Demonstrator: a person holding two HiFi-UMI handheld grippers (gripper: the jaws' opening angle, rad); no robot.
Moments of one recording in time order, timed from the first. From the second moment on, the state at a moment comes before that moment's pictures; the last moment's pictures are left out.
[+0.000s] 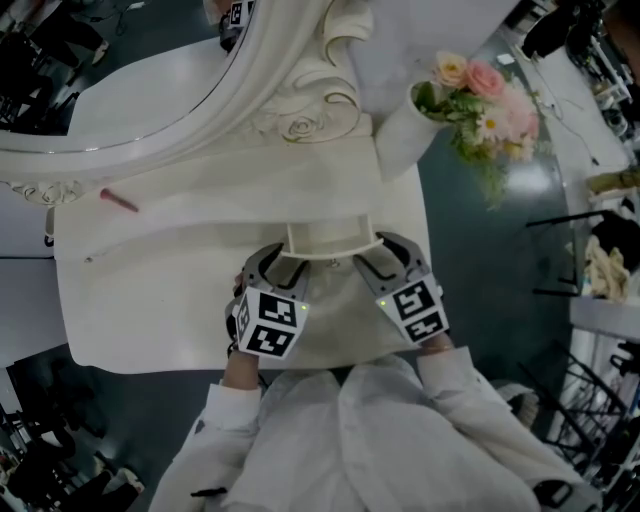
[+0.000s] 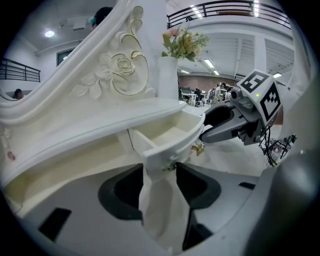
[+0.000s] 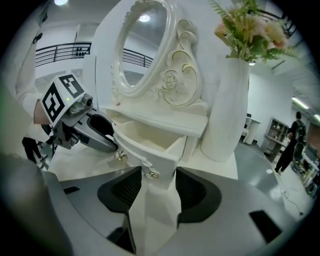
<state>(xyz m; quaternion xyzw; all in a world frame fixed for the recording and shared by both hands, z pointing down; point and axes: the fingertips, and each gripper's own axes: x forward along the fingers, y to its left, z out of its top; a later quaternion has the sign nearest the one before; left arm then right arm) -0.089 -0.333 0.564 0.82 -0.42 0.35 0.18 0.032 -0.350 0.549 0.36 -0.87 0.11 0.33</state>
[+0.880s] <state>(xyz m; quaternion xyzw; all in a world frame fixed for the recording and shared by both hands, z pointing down) -0.099 -0.361 0.567 0.79 -0.47 0.32 0.23 0.034 -0.379 0.550 0.42 -0.85 0.14 0.30</state>
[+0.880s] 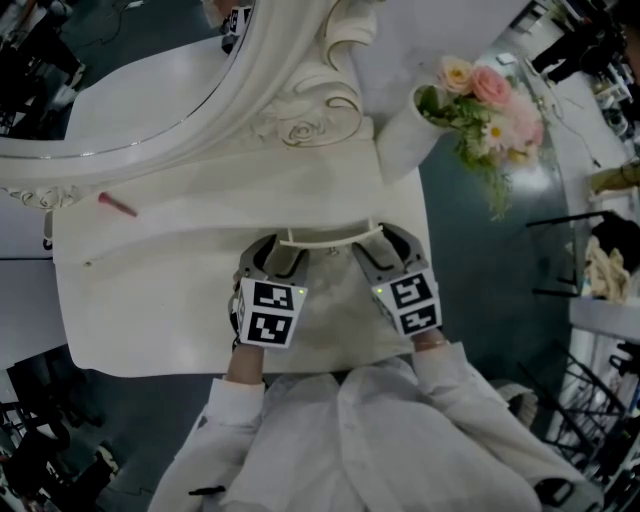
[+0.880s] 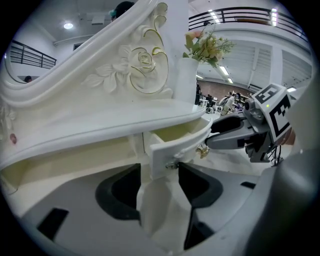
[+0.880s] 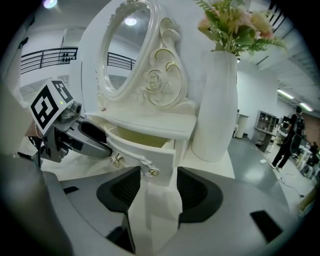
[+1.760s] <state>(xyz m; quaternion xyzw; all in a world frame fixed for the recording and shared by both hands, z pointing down) -0.111 -0.394 0.564 0.77 -0.50 0.30 0.24 0.034 -0.411 0.557 0.44 -0.84 0.15 0.28</state>
